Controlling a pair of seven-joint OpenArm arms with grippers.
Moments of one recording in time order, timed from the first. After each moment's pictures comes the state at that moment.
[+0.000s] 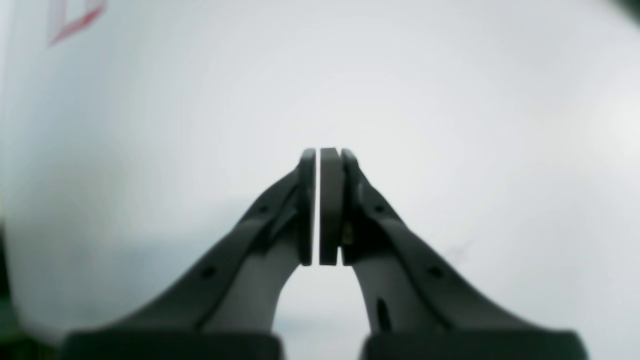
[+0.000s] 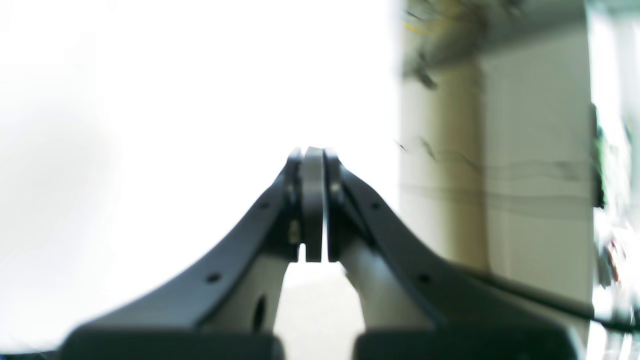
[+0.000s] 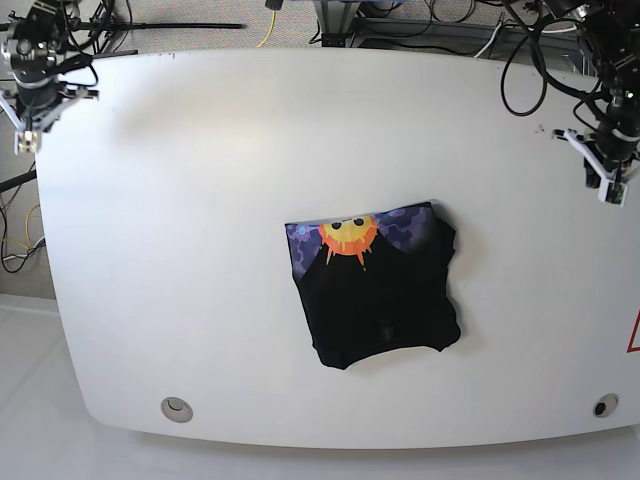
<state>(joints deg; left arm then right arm) 14.1 -14.6 -43.5 103.7 -5.9 -42.3 46.3 -33.3 16.3 46.9 112.4 11.1 21.1 -48.3</state>
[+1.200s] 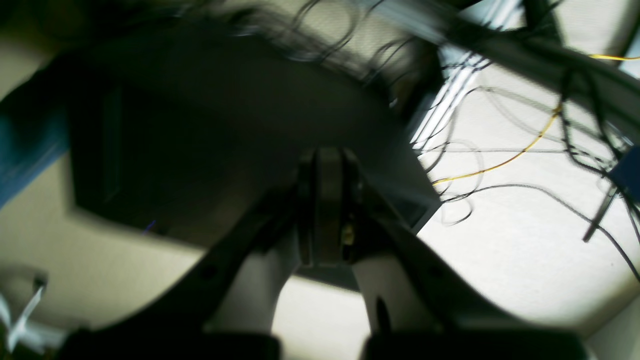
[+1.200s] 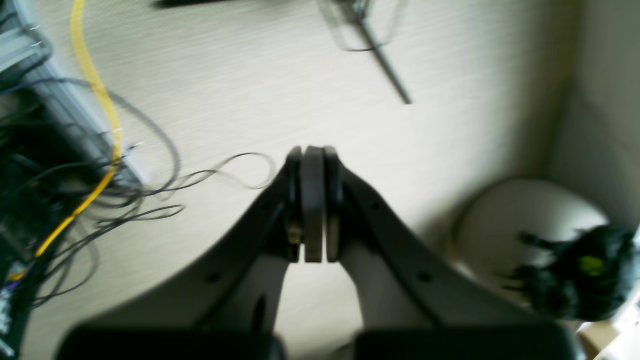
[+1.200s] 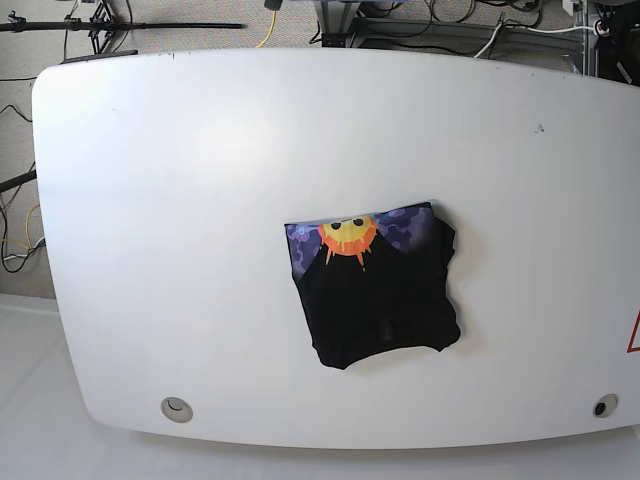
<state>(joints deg) 32.2 -2.0 -56.6 68.5 3.9 -41.9 32.7 -28.4 -0.2 69.0 64.4 -34.6 36.5 -14.0</state>
